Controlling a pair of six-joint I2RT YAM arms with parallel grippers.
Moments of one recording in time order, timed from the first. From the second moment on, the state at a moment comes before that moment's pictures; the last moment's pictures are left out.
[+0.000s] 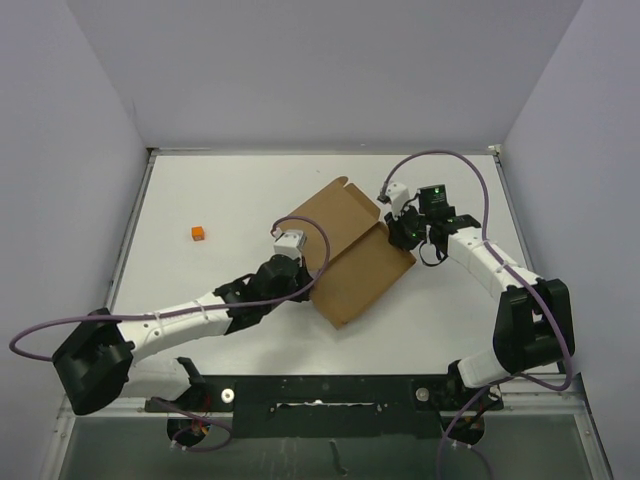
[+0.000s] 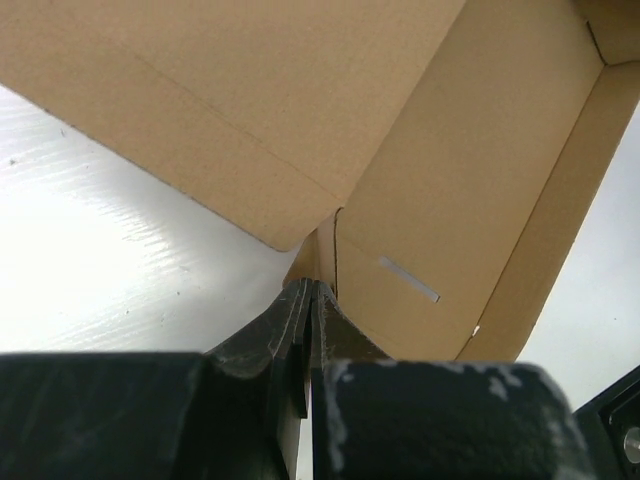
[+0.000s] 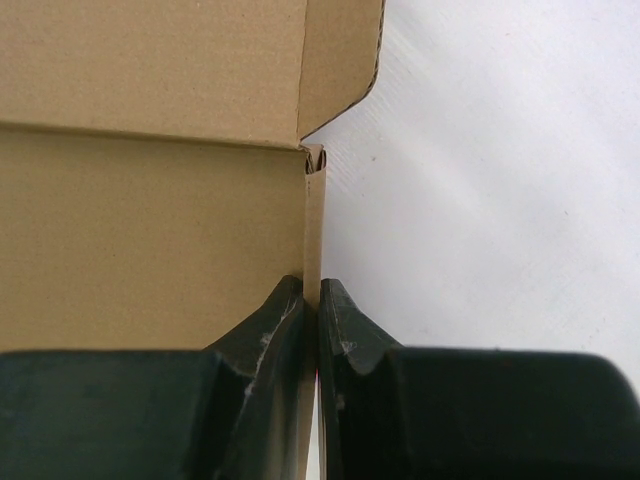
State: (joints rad) left arm -0.94 1.26 0.66 0.03 -0.29 -0.63; right arm 0.24 1.48 1.02 -0.40 -0.34 -0.44
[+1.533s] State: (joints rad) left arm -0.96 1.22 0.62 0.27 -0.26 -0.59; right arm 0.20 1.54 1.01 -0.35 -0.41 -0.30
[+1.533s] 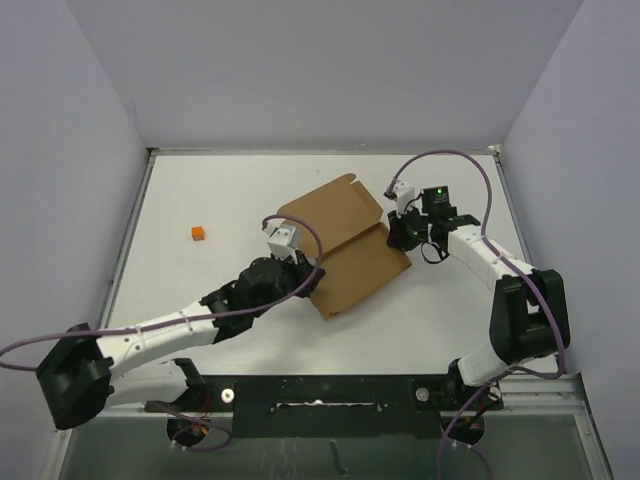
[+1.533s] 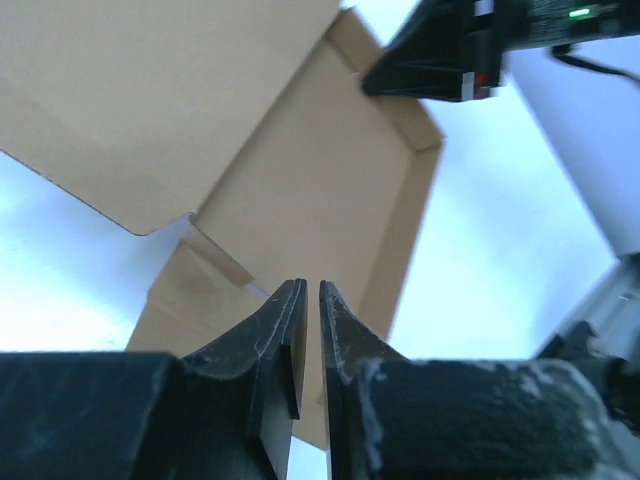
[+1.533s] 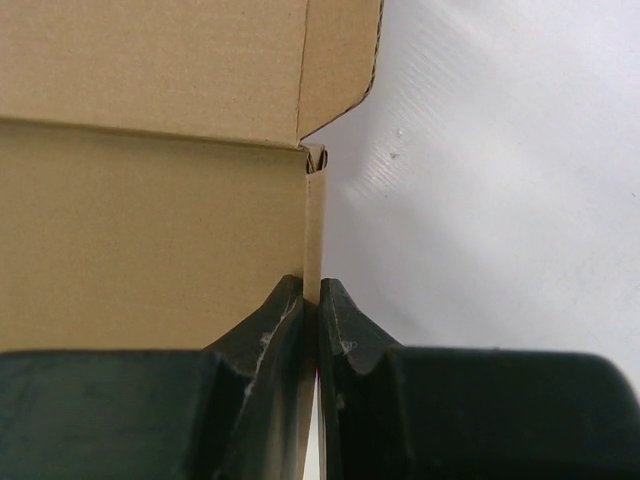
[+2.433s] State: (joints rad) left arm -1.16 1.26 0.65 -0.03 -0.07 -0.62; right arm 0.20 1.56 1.00 -0.35 -0.41 -0.30
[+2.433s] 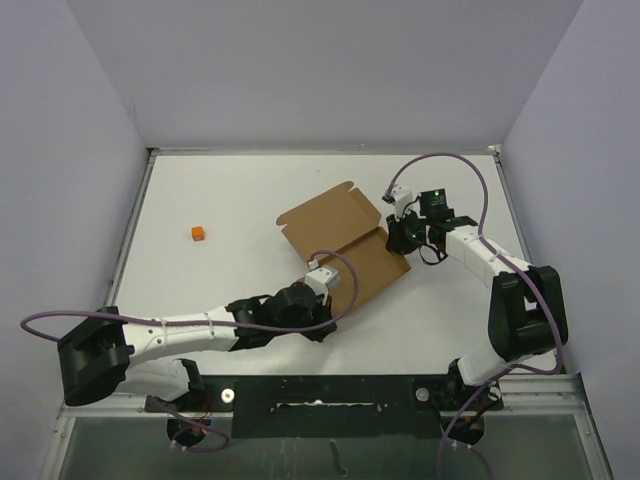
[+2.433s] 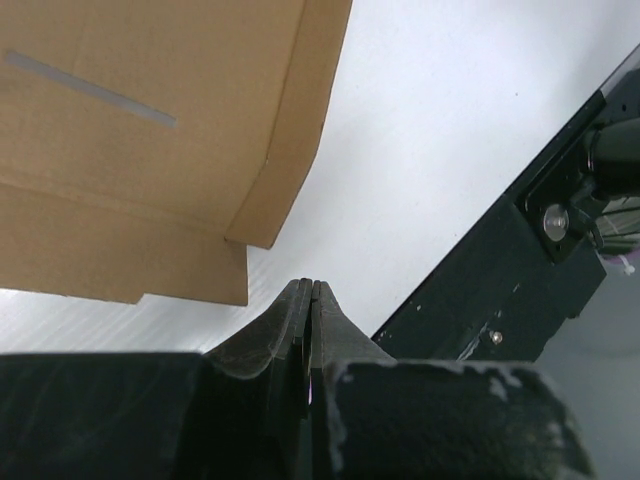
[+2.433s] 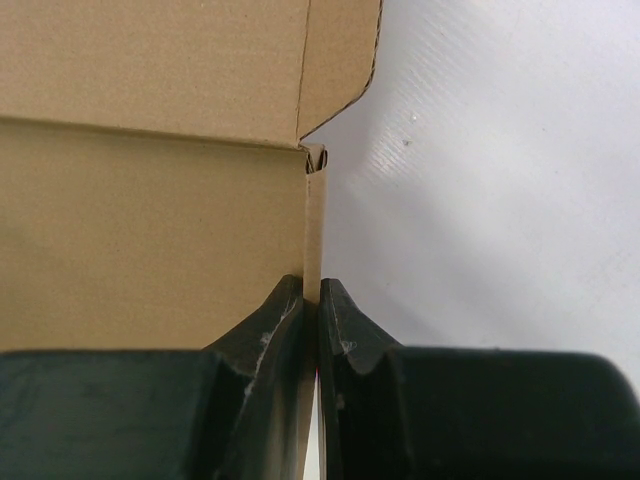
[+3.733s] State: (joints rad) left arm -1.01 1.53 0.77 0.13 0.04 -0.65; right arm 0.22 1.57 1.00 -0.35 -0.41 -0.33
